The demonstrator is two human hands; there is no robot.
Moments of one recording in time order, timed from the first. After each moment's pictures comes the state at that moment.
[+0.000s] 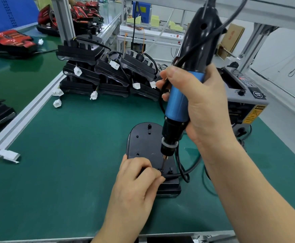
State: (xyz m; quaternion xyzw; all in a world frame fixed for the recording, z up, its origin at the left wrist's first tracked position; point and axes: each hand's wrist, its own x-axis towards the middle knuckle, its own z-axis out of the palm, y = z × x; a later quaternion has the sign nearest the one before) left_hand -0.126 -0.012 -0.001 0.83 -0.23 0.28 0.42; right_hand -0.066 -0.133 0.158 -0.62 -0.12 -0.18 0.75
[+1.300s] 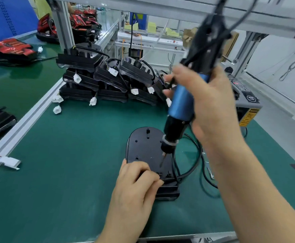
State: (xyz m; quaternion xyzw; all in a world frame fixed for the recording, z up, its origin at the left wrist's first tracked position) left_hand -0.127 -0.011 0.001 0.83 -0.23 0.27 0.43; right_hand -0.068 -0.141 0.170 -0.64 -0.09 -0.22 0.73
